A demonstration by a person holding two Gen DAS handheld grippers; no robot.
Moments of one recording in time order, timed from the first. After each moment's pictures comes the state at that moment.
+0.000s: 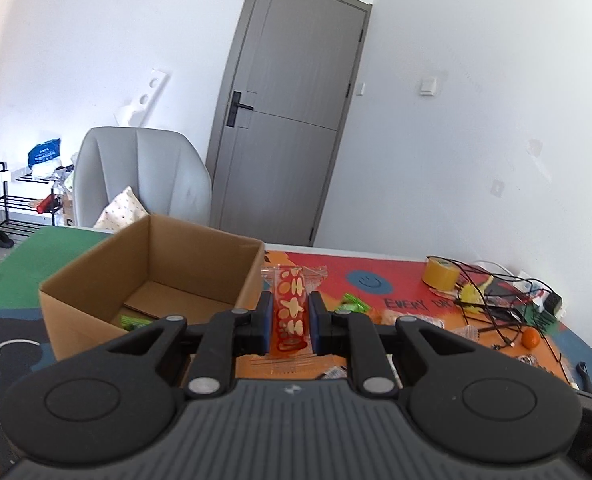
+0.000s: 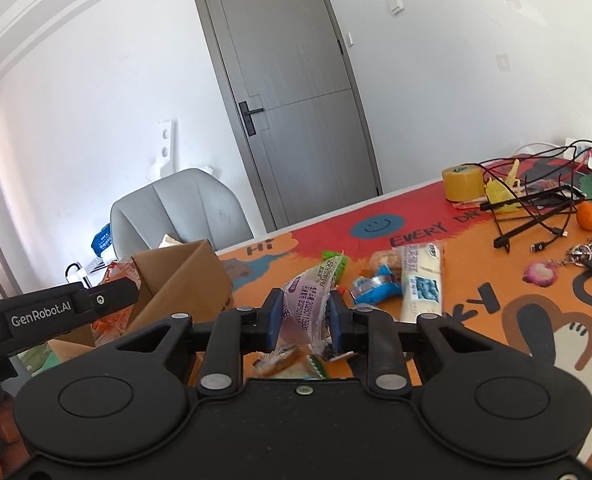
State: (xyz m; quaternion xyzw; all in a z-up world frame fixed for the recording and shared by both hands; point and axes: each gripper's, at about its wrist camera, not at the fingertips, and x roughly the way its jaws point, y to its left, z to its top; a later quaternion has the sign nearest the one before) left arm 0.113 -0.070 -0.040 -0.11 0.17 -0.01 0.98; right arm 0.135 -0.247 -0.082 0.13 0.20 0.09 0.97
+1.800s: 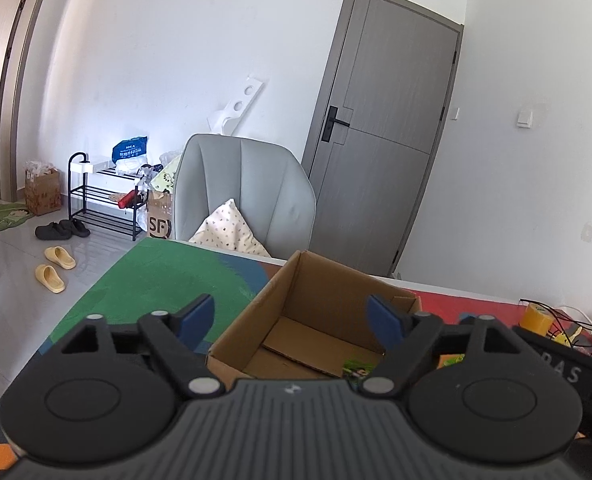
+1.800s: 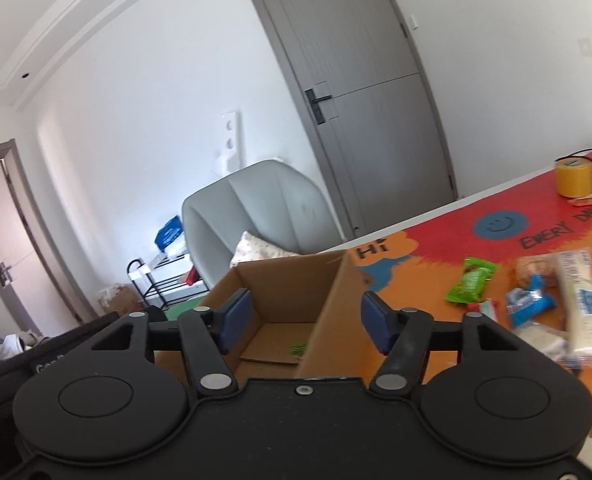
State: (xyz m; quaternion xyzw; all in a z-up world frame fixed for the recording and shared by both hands) left arm 0.130 0.025 -0.024 -0.13 0.17 0.11 0.97; right arm 0.170 -0.161 -0.057 0.16 0.21 0.18 0.95
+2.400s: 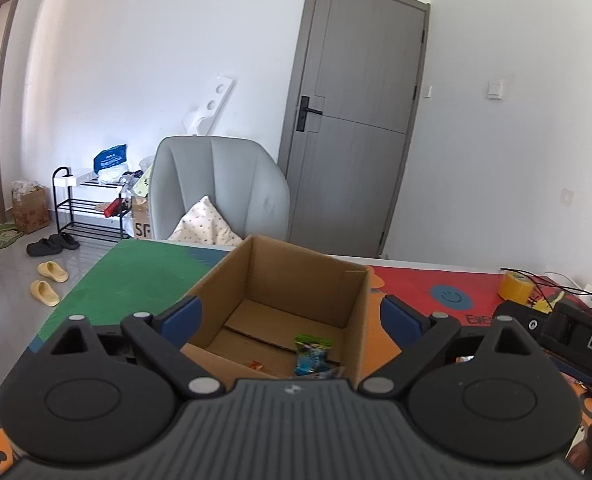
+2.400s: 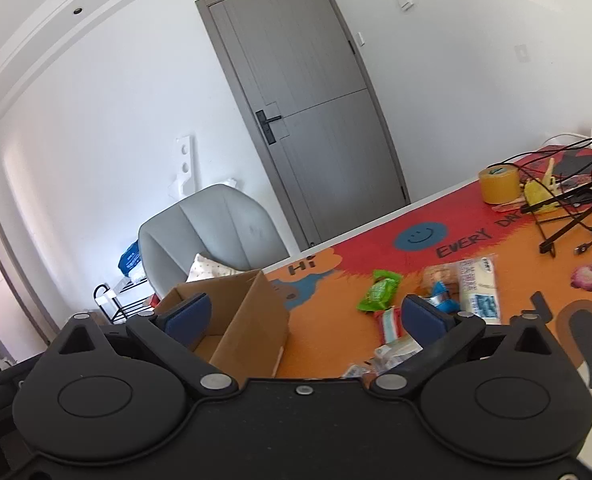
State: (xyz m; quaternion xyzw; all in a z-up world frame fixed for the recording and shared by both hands) left arm 0.116 -0.024 -0.019 -0.09 0.18 0.08 0.98; right arm 0.145 -0.225 -0.055 0.18 0.19 0.11 0.96
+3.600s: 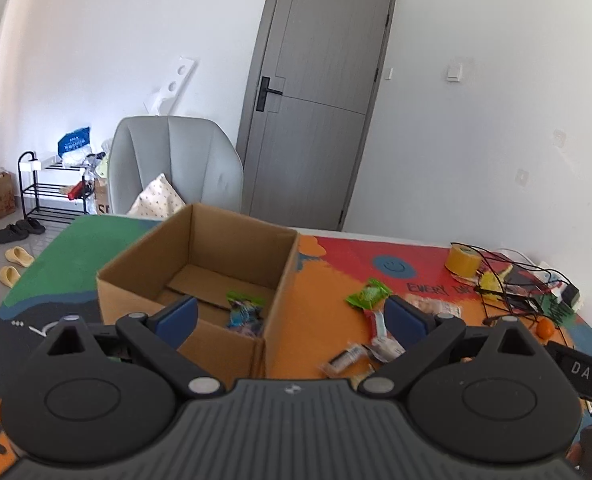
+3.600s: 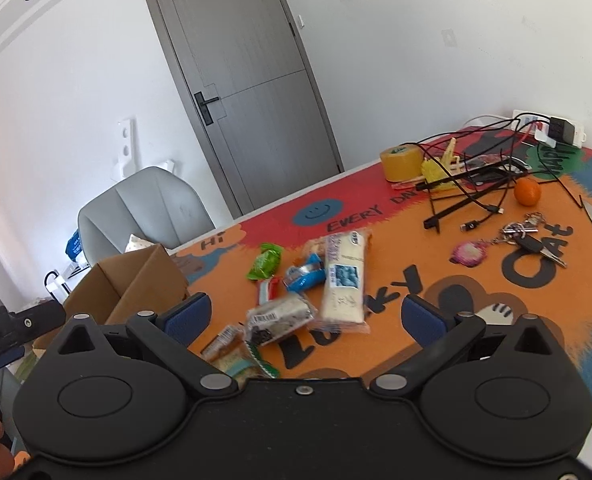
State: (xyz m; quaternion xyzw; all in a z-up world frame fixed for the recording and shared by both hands) left arm 0.091 -0.068 -0.023 -0.10 0.21 0.02 0.97; right arm 0.112 -0.303 -0.075 0.17 0.25 0.04 0.95
